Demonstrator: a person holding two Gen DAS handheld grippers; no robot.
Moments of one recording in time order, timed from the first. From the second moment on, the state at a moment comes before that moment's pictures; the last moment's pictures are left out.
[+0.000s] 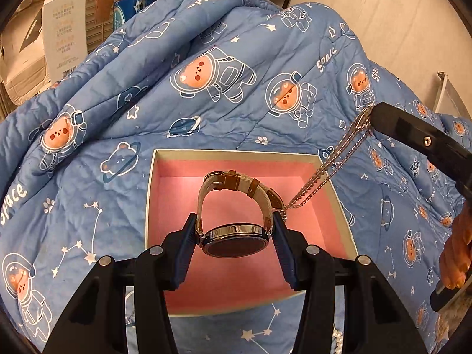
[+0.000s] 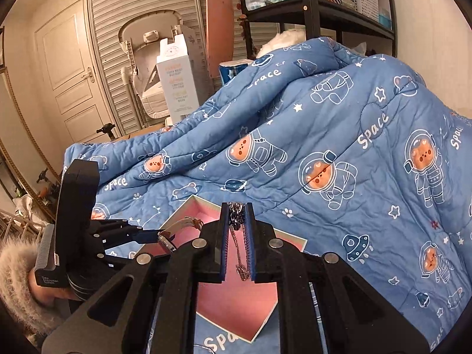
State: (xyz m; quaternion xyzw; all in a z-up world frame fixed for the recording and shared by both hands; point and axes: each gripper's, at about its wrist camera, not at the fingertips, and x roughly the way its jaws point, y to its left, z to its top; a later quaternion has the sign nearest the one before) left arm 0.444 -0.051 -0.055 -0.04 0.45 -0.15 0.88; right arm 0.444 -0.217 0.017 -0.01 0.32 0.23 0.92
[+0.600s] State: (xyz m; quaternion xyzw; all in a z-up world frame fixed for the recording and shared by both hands) left arm 0.476 -0.066 -0.085 -0.01 0.49 -0.12 0.86; right arm 0.484 -0.204 -0.054 -0.02 0.41 0.23 0.88
